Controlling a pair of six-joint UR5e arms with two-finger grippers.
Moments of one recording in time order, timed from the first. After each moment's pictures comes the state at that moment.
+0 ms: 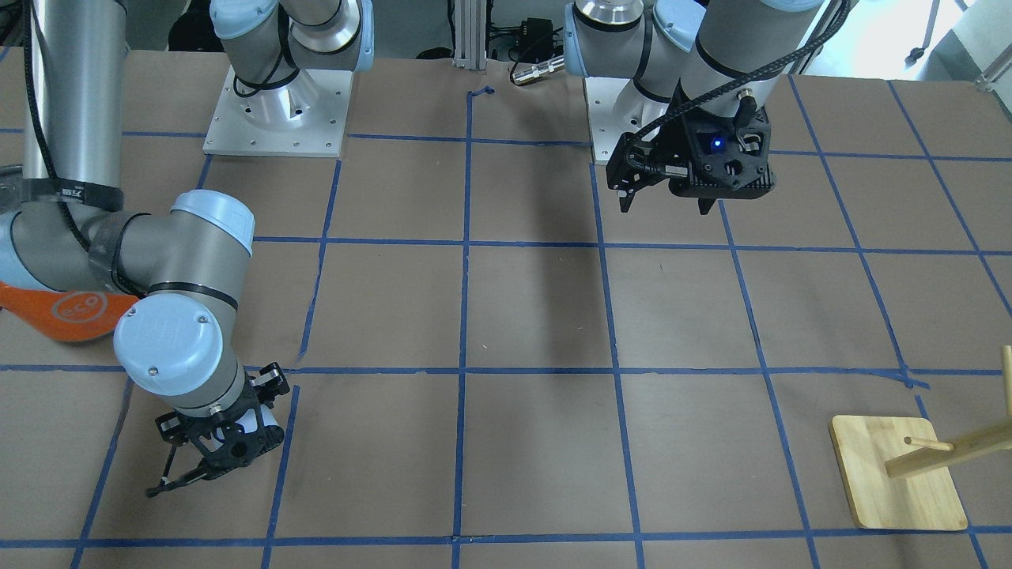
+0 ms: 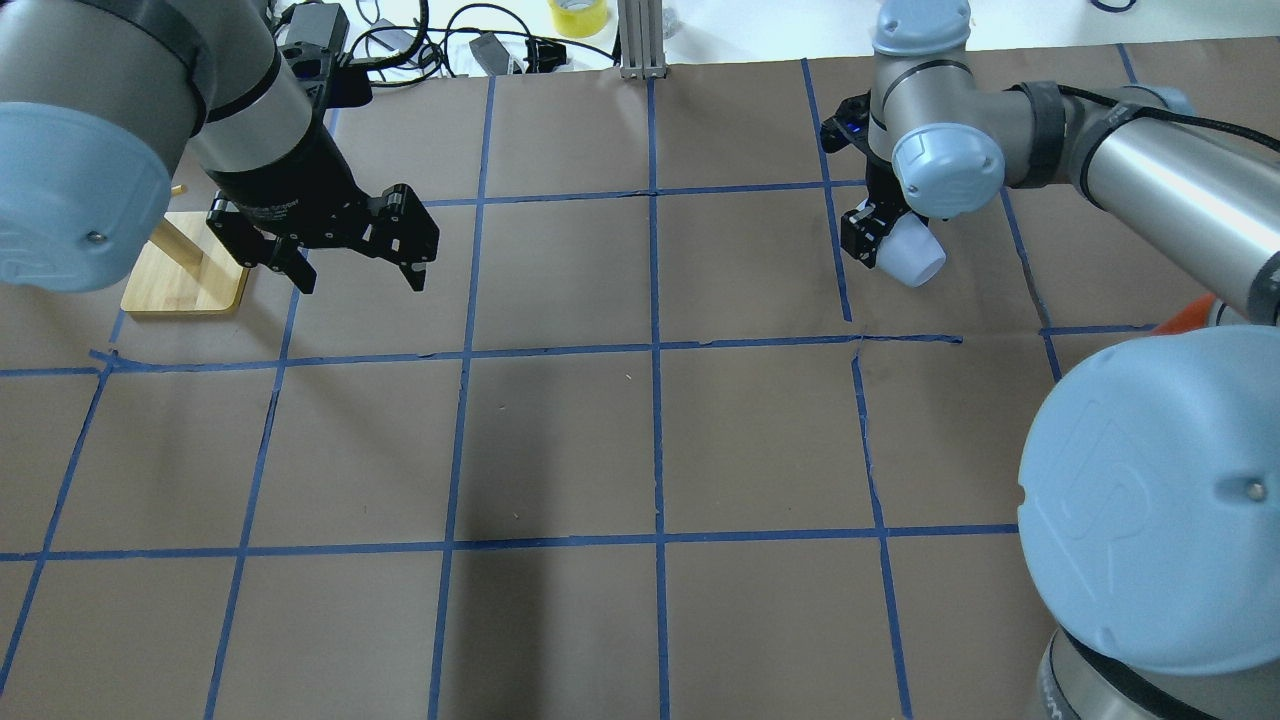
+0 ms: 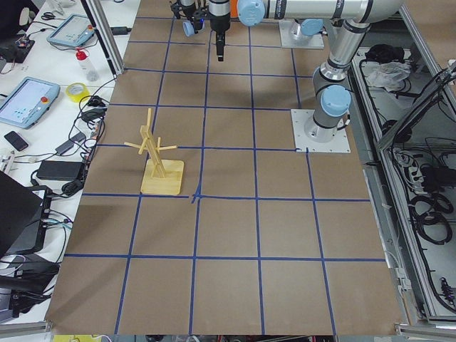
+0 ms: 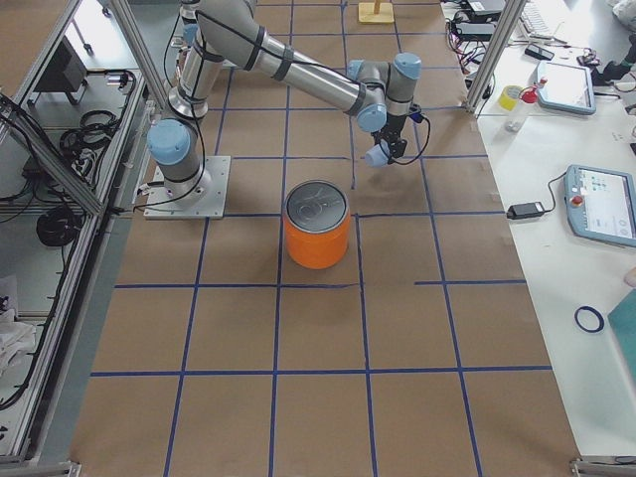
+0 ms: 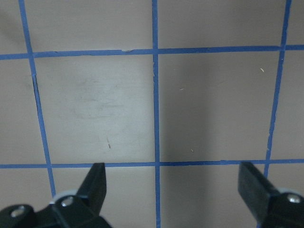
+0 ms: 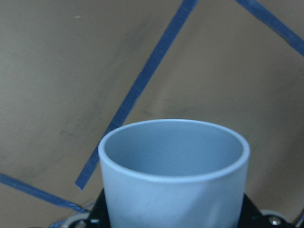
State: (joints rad) left arm -1.60 -1.55 -1.63 -1.55 1.58 -0.03; right arm 1.58 -1.02 1.51 -1.98 -1.75 -0.64
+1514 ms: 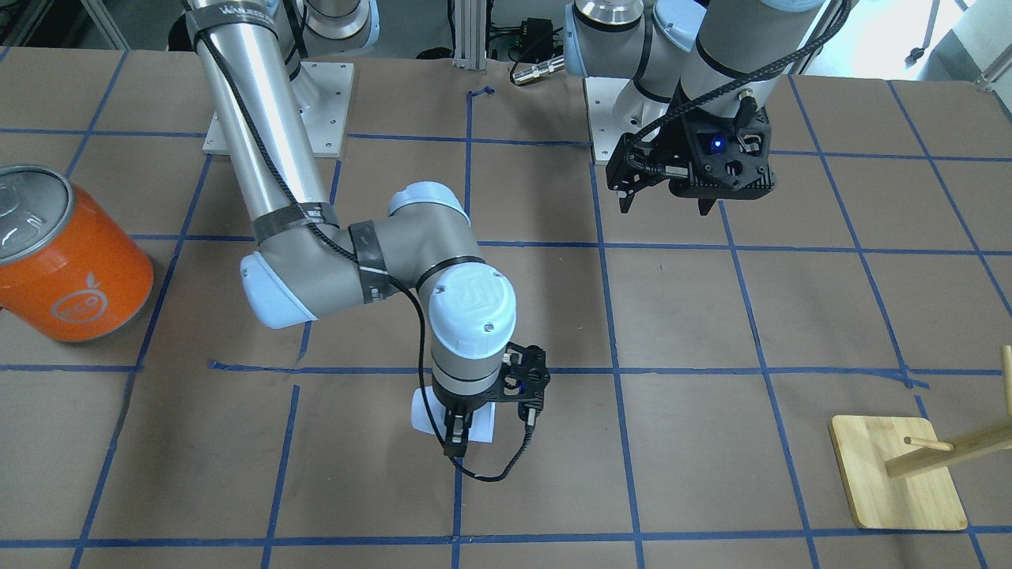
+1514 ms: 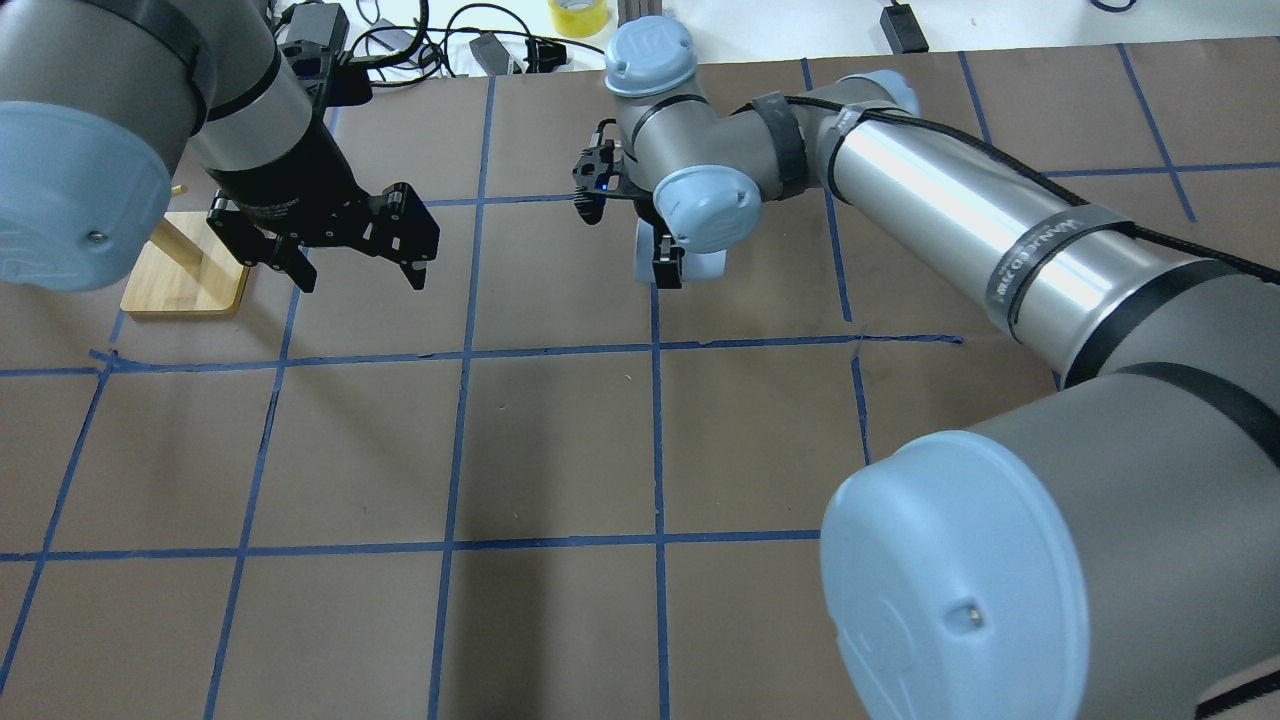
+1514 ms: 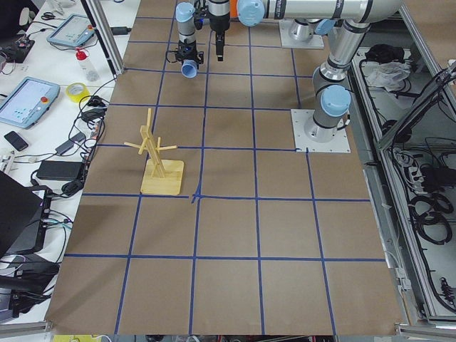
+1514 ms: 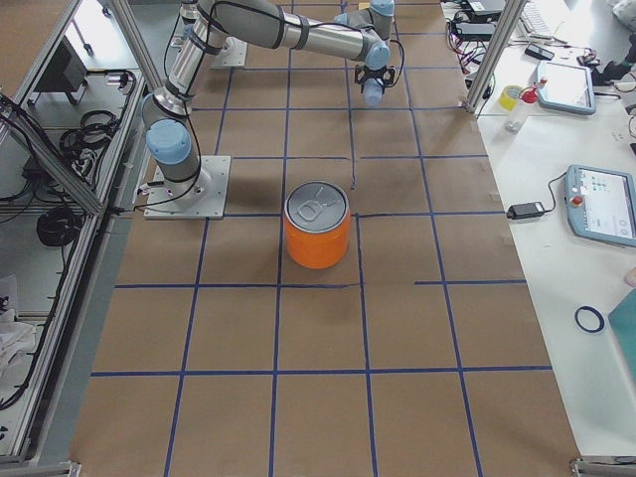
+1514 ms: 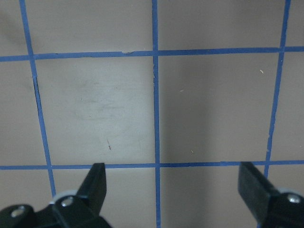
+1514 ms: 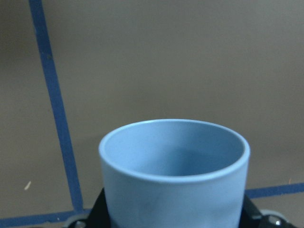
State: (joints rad) left arm -1.60 -1.56 -1.63 -1.55 1.58 -0.03; right arm 2.00 -0.83 1.25 -2.01 -1.64 -1.02
